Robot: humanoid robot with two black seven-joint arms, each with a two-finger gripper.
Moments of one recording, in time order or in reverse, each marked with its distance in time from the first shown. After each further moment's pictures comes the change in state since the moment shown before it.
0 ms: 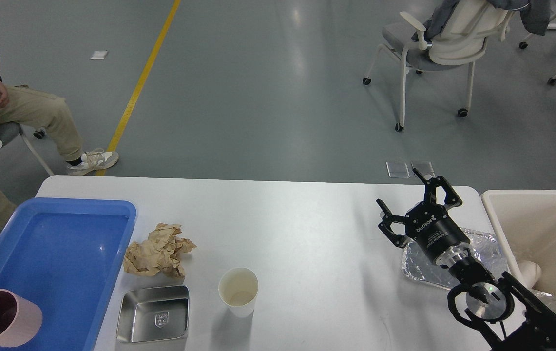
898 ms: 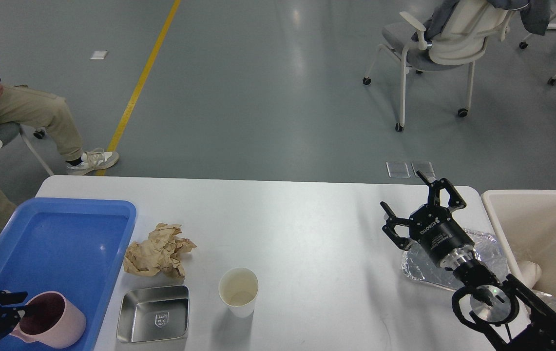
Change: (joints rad) left arm 0.071 -0.192 0.005 0.150 -0.147 0.065 0.006; right arm -0.012 -0.015 0.002 0.002 -0.001 0.000 0.000
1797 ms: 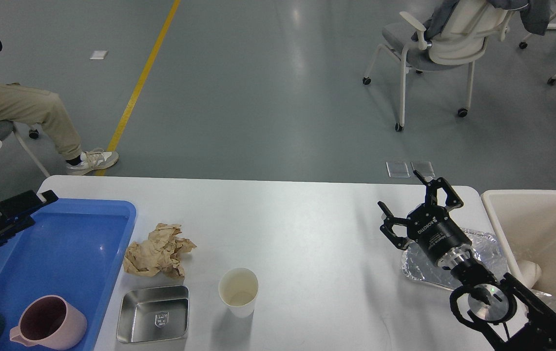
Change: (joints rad) left arm -0.082 0.025 -0.096 -0.225 -1.292 -0.220 0.206; right arm 0.008 0.003 -0.012 -0.003 0.000 -0.001 0.000
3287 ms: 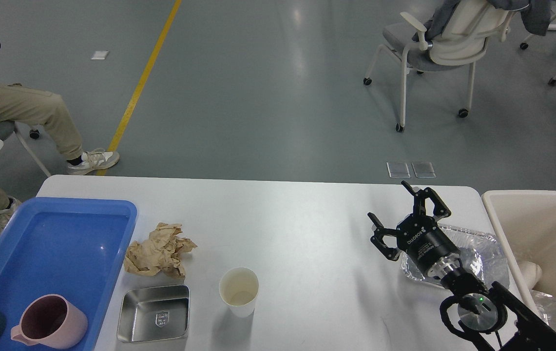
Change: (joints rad) left arm 0.256 0.369 -0.030 -0.287 -0.480 -0.086 0.105; right arm -0.034 0.037 -0.007 0.020 -0.057 -0.025 0.000
